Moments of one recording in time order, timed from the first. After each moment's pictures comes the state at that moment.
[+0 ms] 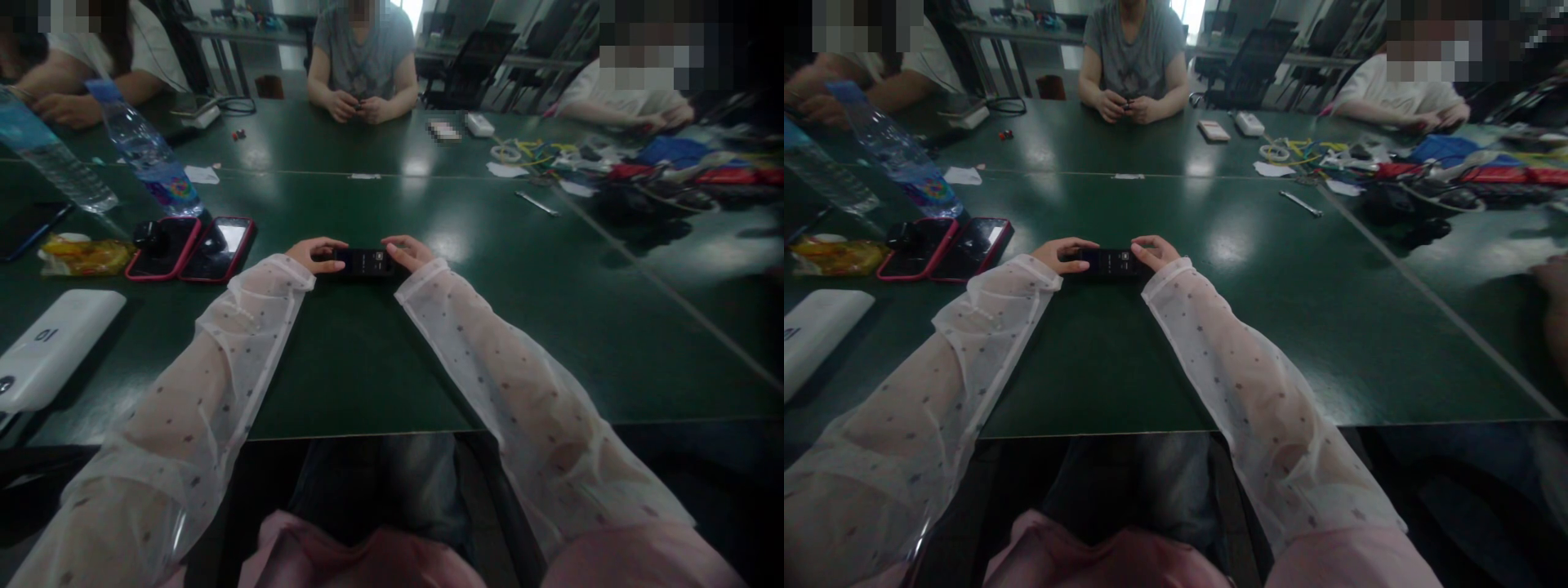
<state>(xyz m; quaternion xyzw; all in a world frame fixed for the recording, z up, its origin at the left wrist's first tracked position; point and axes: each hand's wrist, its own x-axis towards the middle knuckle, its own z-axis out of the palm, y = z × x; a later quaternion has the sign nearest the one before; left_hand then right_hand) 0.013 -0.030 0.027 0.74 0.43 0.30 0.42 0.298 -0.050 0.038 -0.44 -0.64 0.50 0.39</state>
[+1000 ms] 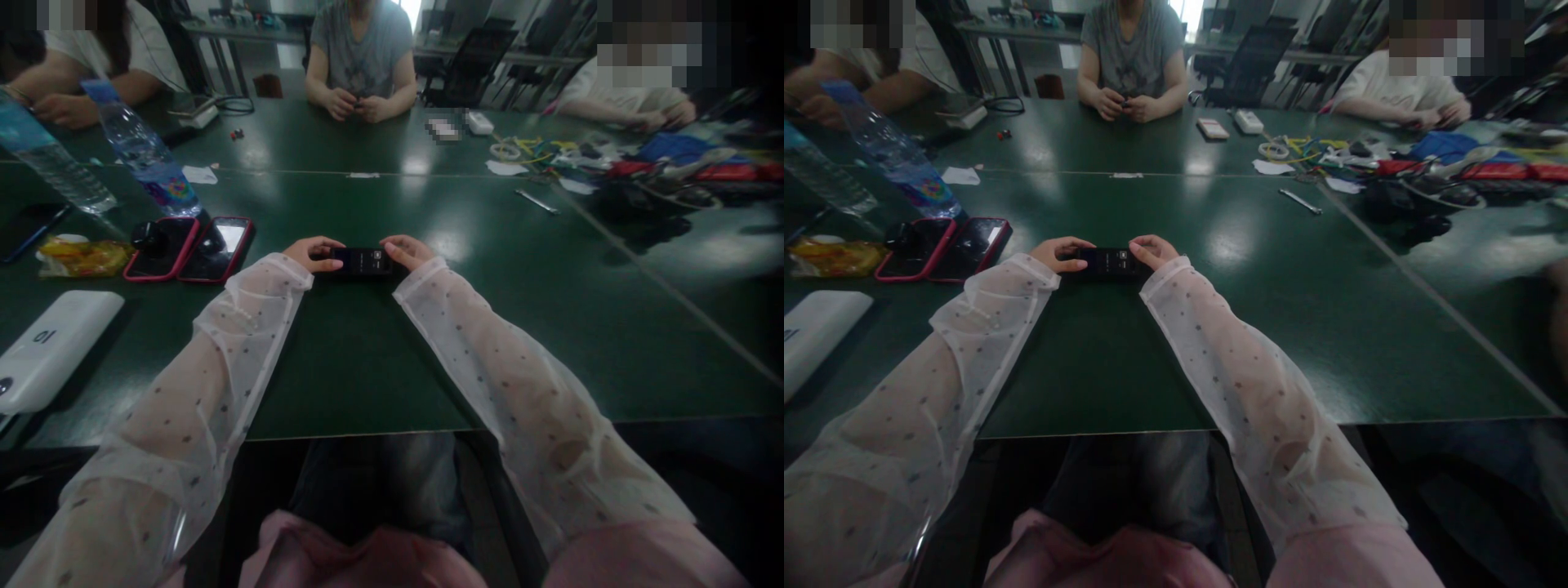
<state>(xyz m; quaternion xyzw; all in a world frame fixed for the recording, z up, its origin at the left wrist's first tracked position) 0.013 -0.032 0.032 0.74 0.43 0.29 0.43 0.299 -0.041 0.028 -0.42 -0.63 0.51 0.41</state>
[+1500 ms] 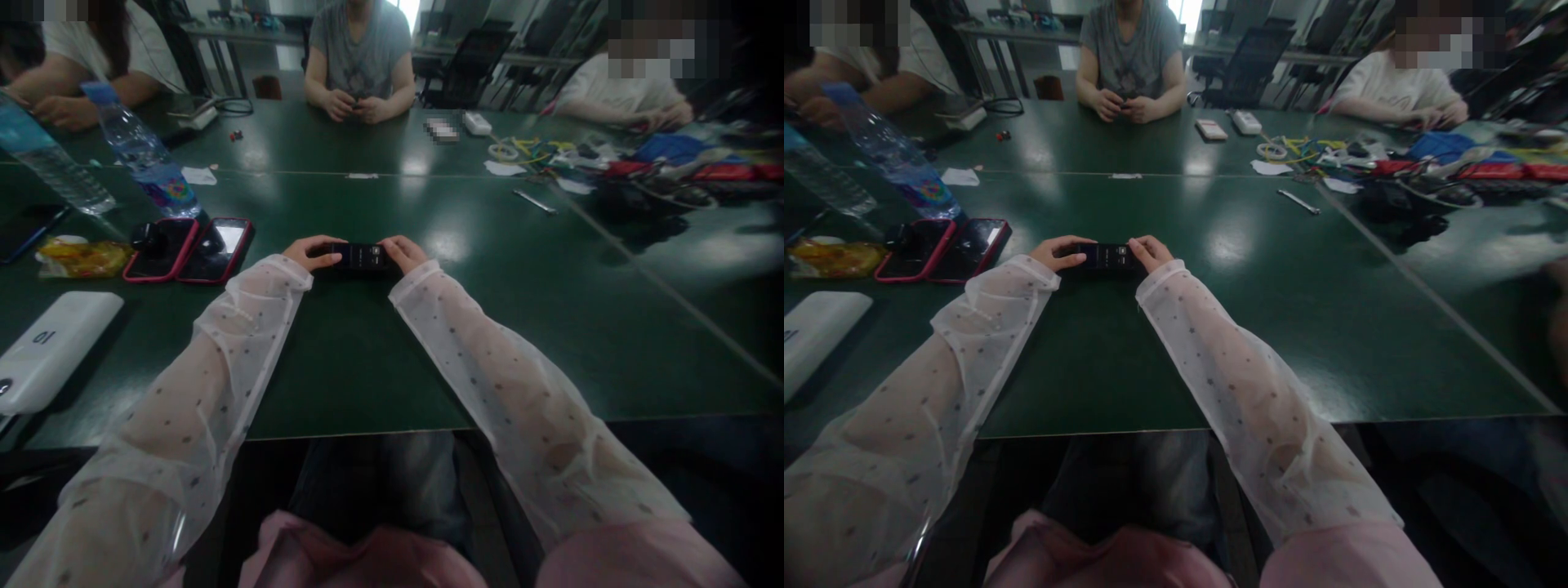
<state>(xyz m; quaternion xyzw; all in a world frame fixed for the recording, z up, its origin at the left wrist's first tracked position) 0.013 -0.024 0.025 0.76 0.41 0.32 0.40 0.289 -0.032 0.017 -0.46 -0.66 0.41 0.43</state>
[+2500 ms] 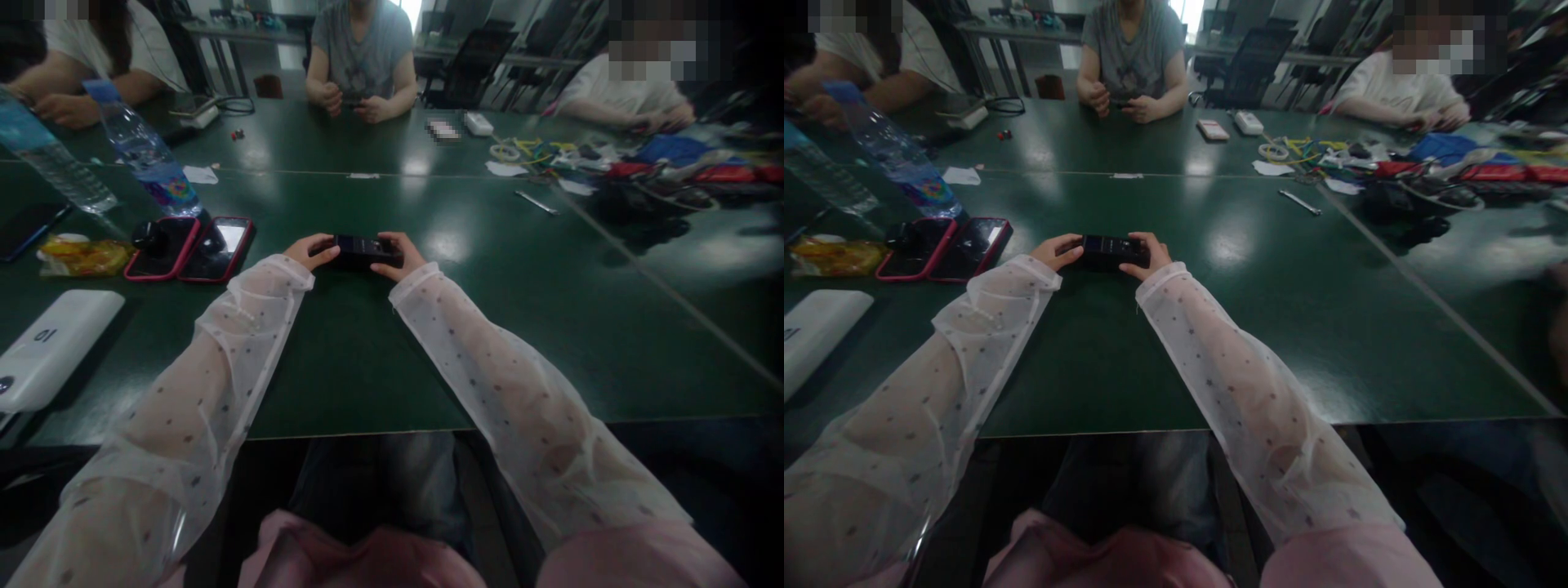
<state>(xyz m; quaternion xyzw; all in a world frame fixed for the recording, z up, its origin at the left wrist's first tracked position) 0.016 -0.015 0.016 0.71 0.43 0.36 0.42 0.301 -0.022 -0.005 -0.46 -0.76 0.29 0.37</state>
